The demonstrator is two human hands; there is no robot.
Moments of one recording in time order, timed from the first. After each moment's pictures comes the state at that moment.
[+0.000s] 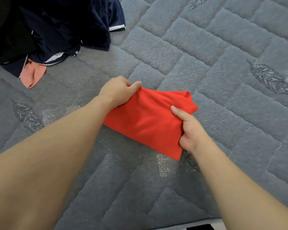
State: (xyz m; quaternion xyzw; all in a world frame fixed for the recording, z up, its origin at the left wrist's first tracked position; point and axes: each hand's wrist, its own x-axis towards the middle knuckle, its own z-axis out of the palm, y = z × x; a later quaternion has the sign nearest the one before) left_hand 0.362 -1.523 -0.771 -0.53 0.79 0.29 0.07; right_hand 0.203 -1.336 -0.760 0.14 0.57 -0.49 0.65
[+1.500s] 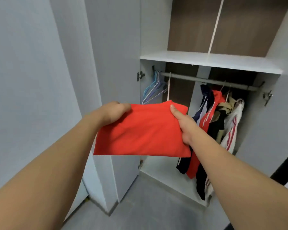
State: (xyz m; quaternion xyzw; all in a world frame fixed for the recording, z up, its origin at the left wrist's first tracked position) left_hand -0.180 -0.358 -0.051 0.55 0.75 0.28 0.22; right_hand 0.062 -0.279 -0.100 0.45 0.43 -0.66 -0.42
